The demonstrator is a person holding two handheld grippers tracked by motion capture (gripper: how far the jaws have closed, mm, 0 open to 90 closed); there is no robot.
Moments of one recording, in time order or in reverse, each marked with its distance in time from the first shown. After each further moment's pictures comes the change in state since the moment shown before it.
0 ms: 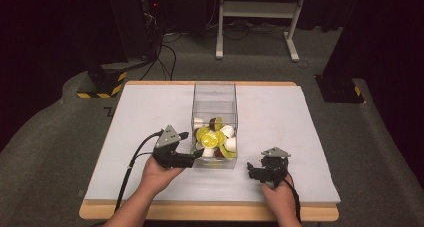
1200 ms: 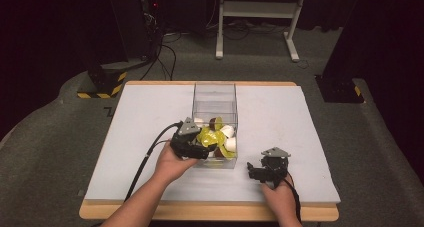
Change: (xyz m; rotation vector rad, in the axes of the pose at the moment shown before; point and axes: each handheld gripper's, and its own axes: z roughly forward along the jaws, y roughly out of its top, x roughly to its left) left arm -0.002 0.001 0.053 0.117 0.030 0.021; right arm 0.000 0.000 0.000 0.000 0.001 0.000
